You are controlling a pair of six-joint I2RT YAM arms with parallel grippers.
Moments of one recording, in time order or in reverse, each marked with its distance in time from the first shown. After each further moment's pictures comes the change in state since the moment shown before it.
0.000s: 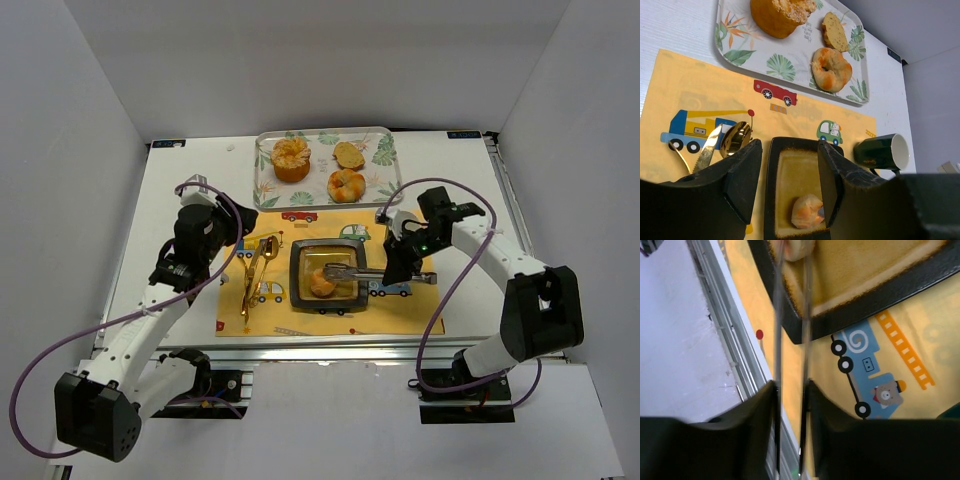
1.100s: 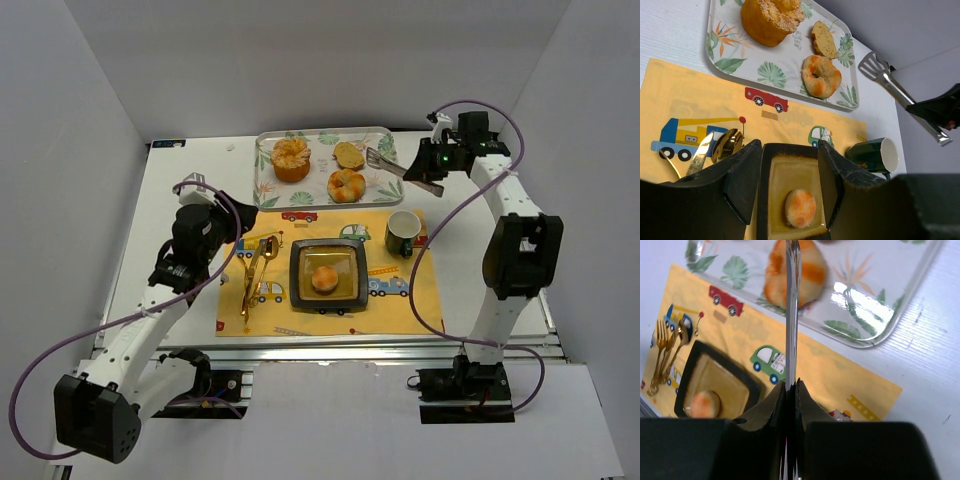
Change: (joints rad) left arm 0.000 -0.011 -0.003 0.037 0.009 -0.011; right arm -0.244 0.403 0.638 0.300 0.154 0.573
